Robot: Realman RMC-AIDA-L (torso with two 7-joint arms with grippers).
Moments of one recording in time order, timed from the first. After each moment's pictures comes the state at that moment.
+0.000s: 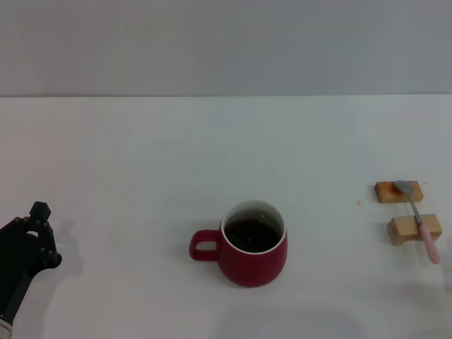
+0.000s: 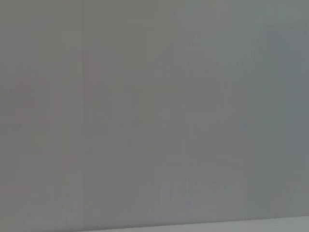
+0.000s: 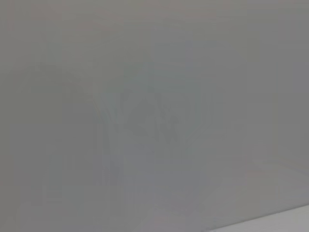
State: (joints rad) left arm -0.14 -2.06 -0.41 -0.27 2.05 1.37 -0.05; right arm 0.15 2.09 -0.21 0.47 -1.20 -1.62 0.00
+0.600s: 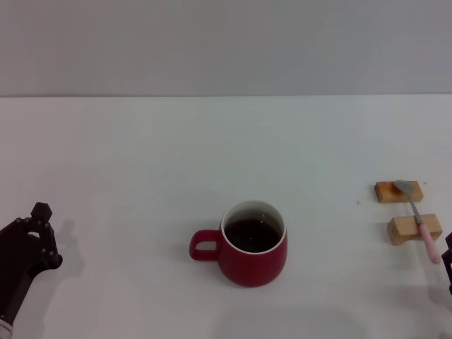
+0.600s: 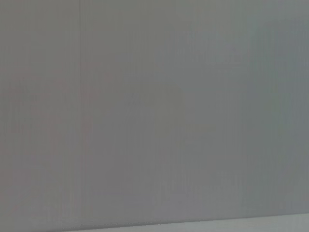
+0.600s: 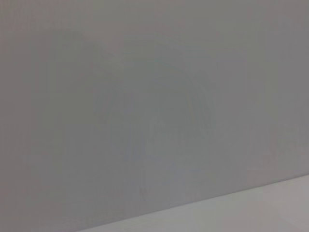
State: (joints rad) left arm -0.14 -2.06 -0.41 -0.27 2.05 1.37 -0.05; right arm 0.17 2.09 -0.25 0.48 -1.20 -1.55 0.01
